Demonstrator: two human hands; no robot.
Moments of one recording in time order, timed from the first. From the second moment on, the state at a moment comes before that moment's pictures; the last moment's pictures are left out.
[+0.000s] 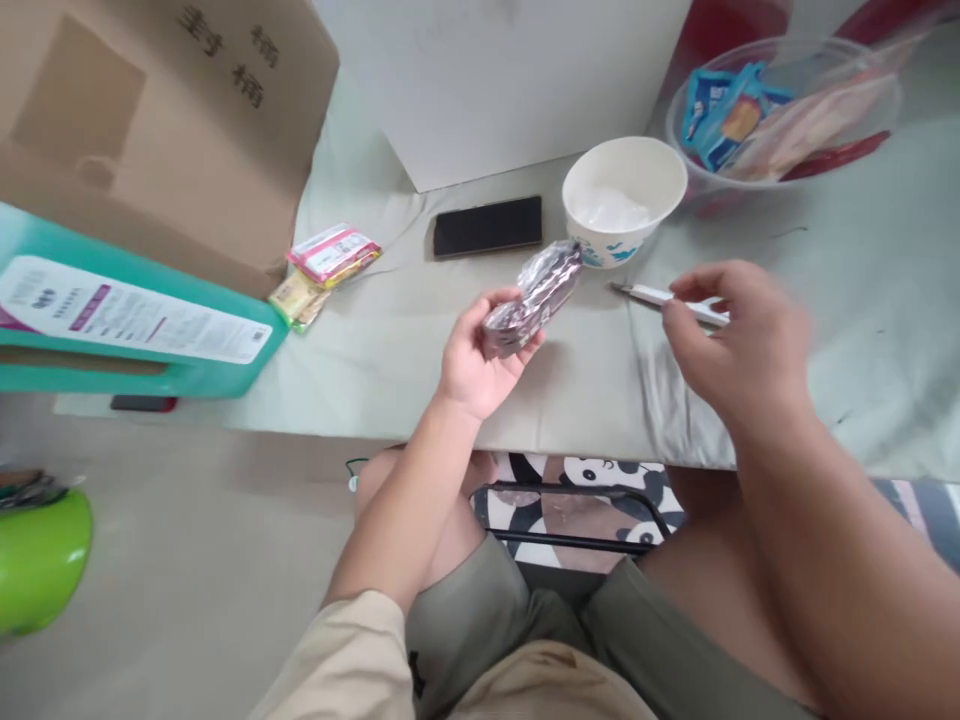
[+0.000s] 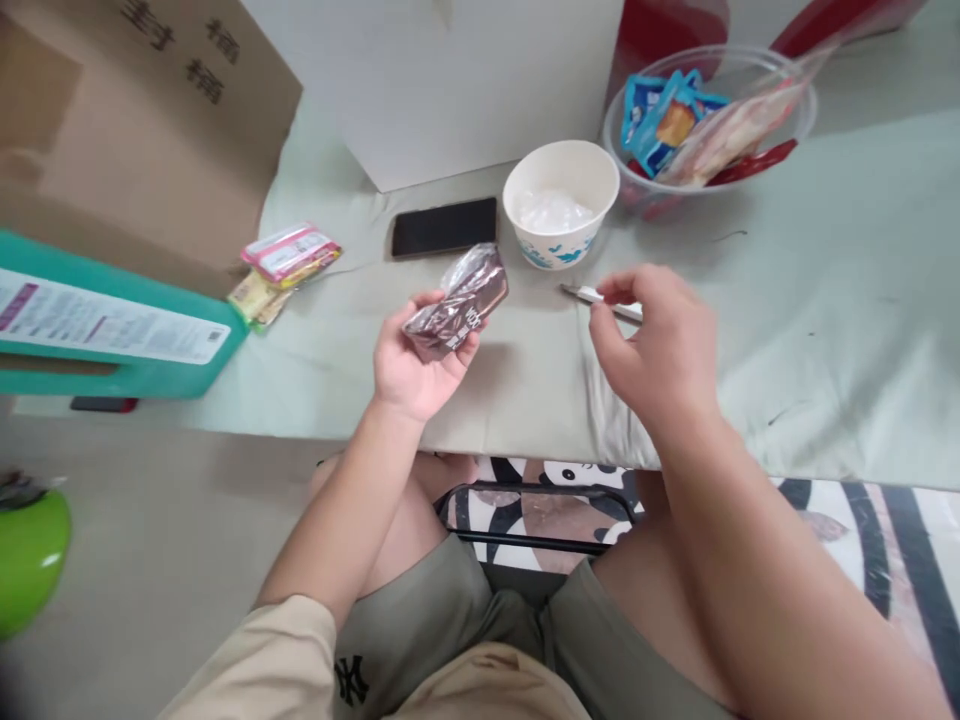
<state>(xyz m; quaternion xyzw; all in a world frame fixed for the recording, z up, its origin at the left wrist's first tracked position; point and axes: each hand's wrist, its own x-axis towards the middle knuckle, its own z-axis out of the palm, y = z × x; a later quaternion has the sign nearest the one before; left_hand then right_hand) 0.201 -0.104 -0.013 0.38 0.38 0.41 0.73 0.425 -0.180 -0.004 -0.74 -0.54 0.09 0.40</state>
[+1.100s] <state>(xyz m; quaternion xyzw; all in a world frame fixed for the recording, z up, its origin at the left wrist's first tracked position) 0.205 -0.098 -0.038 0.61 0.38 0.39 0.58 0.386 -0.180 -0.016 -0.55 -0.44 0.52 0.48</state>
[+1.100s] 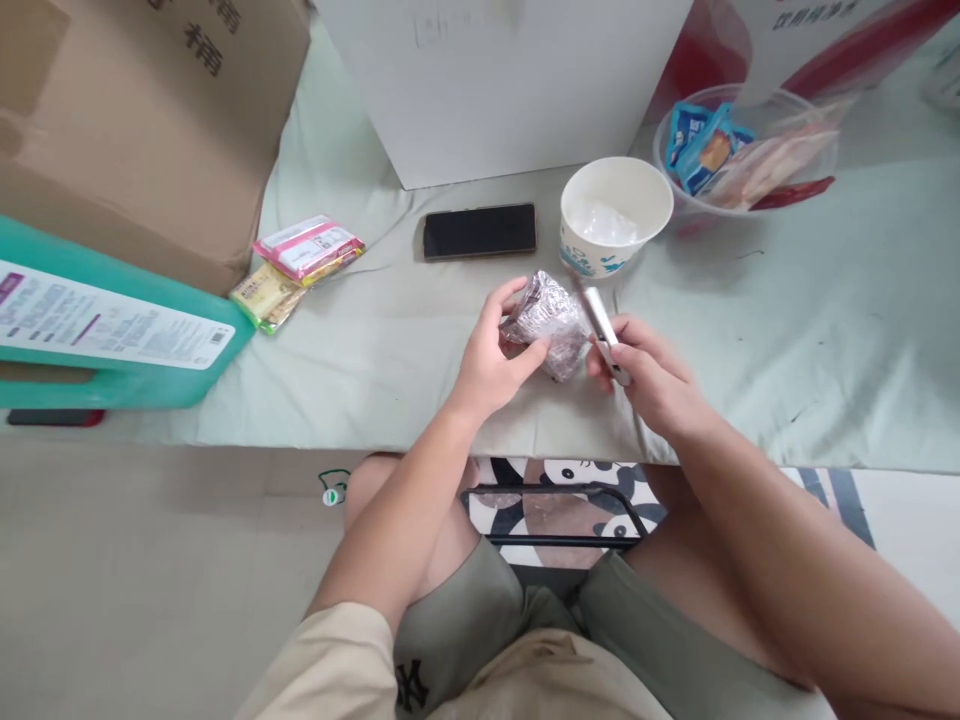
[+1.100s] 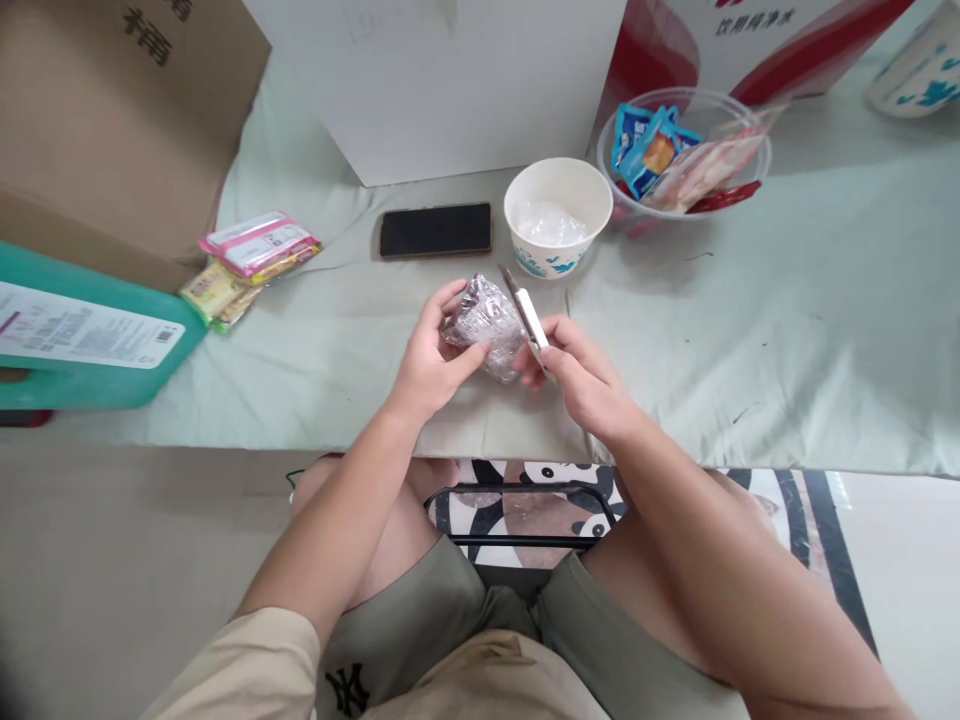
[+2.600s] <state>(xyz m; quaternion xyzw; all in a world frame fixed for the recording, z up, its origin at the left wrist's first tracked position) 0.198 -0.095 -0.026 0.85 0.35 0.23 0.31 0.386 -0.186 -0.022 -0.60 -0.74 0.15 0.26</state>
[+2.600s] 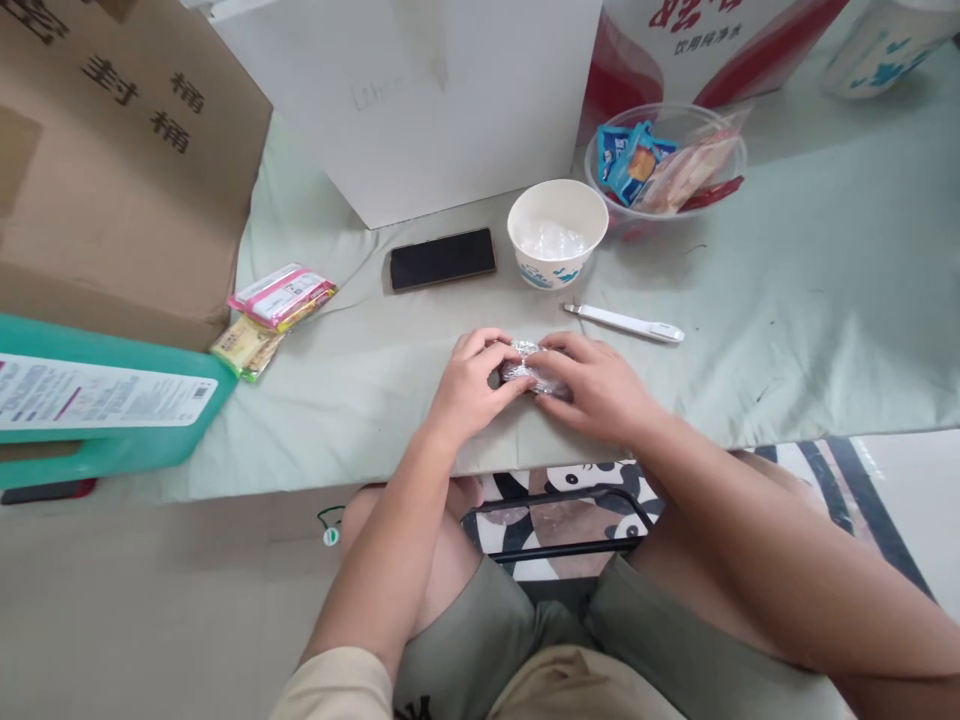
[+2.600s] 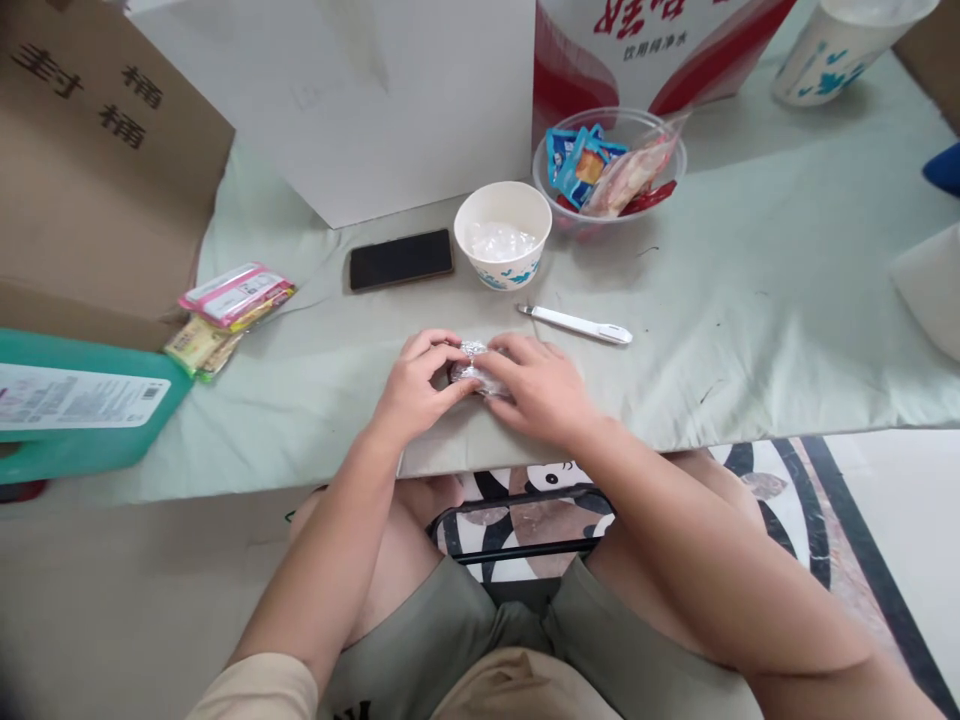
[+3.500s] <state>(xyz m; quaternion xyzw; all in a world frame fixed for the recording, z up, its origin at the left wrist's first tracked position) 0.193 -0.080 -0.018 0.76 0.38 0.31 0.44 0.412 -0.187 -0.021 -0.70 -0.60 0.18 0.34</state>
